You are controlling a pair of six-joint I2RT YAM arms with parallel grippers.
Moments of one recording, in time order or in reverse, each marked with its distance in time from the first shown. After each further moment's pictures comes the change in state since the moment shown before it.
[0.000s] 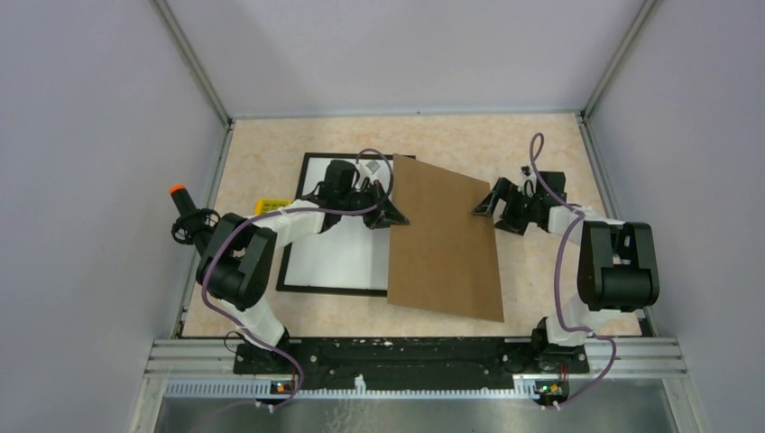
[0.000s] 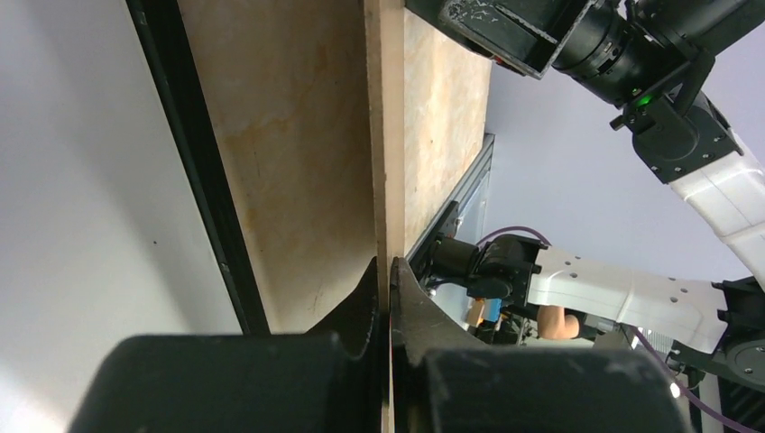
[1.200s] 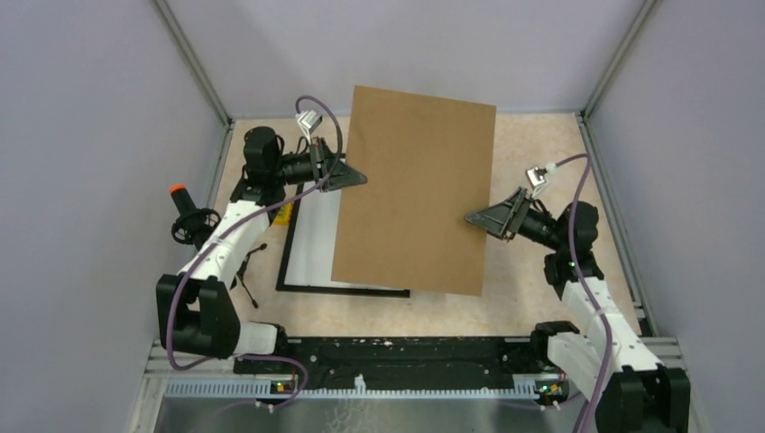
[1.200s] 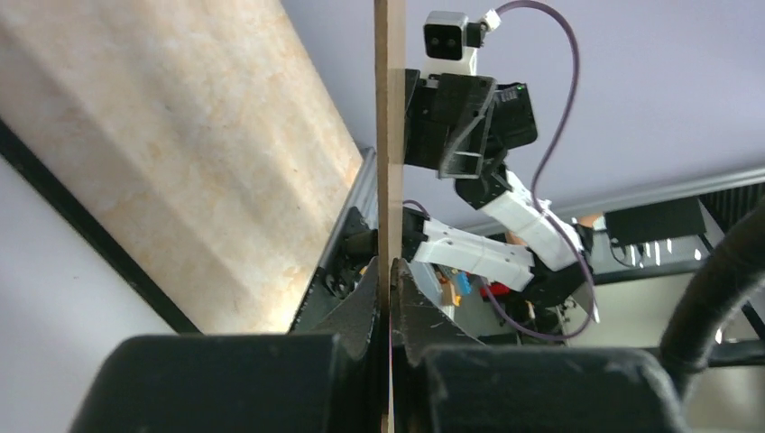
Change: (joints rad) left arm 0.310 -0.322 0.097 0.005 0.402 -0.006; right arm 0.108 -0.718 -0.307 0.451 -0.415 0.626
